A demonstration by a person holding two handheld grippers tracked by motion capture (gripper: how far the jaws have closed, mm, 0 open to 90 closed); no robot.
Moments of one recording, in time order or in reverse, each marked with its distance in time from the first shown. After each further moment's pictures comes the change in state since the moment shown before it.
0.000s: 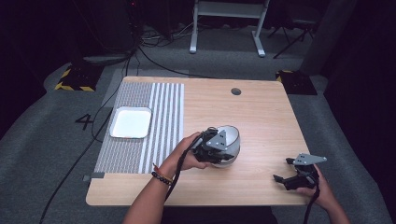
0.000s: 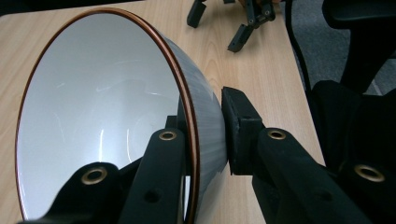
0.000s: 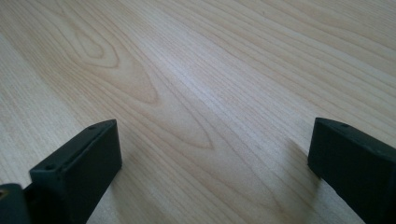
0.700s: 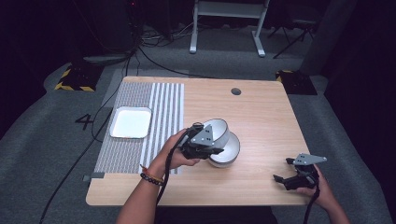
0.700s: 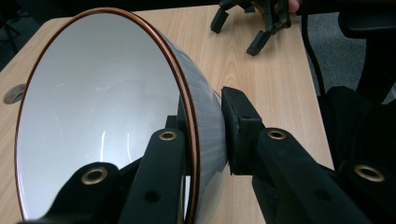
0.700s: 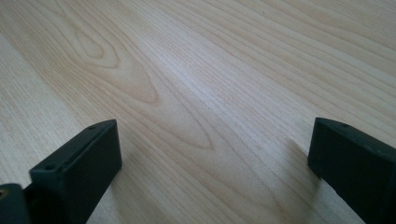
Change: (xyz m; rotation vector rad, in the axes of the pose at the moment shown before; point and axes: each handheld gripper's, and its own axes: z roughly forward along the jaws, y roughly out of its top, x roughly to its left) left arm 0.001 -0.014 -0.036 -0.048 0.087 -0.038; right arm 0.000 0.000 0.000 0.000 0.000 0.000
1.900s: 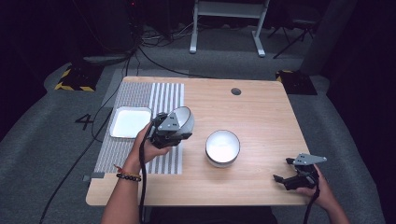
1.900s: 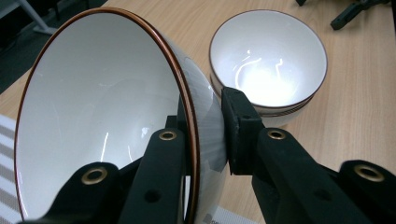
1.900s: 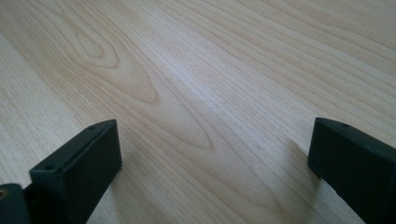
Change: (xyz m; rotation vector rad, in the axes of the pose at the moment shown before) left arm 0.035 -0.061 -0.054 0.036 0.199 -0.195; right arm 0.000 0.000 0.000 0.000 0.000 0.000
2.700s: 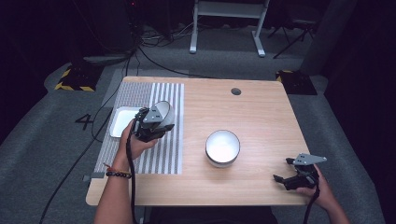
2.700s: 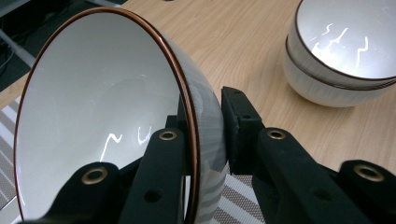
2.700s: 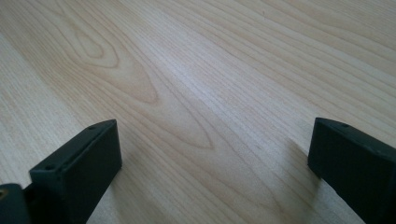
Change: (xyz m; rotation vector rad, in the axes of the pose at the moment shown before) left arm 0.033 -0.031 -0.015 0.029 0.165 -0.141; right arm 0.000 0.000 0.000 0.000 0.000 0.000
